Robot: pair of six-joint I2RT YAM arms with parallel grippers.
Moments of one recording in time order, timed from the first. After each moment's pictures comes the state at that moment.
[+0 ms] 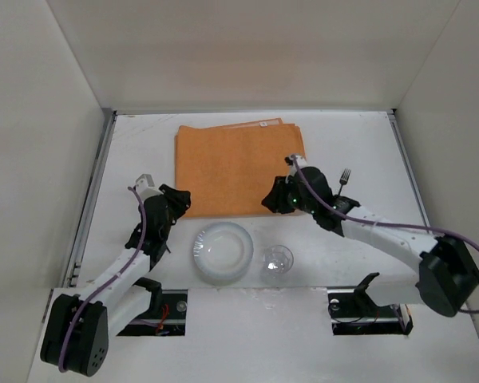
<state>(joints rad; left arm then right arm) -0.28 0.90 0.28 0.28 -0.22 -0.85 0.70 1.25 0.79 -0.03 -0.04 0.57</state>
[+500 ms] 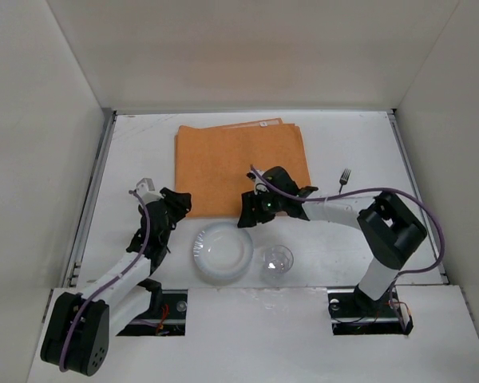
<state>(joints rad) -0.29 0.92 0.20 0.40 -0.20 -0.82 0.74 1.71 0.97 -0.05 -0.40 0.44</state>
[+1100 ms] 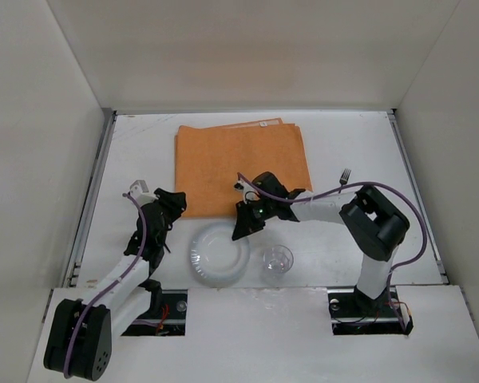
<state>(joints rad) -0.24 0.88 0.18 0.41 -0.20 -0.83 0.78 1.84 1.01 -0.04 -0.60 0.44</state>
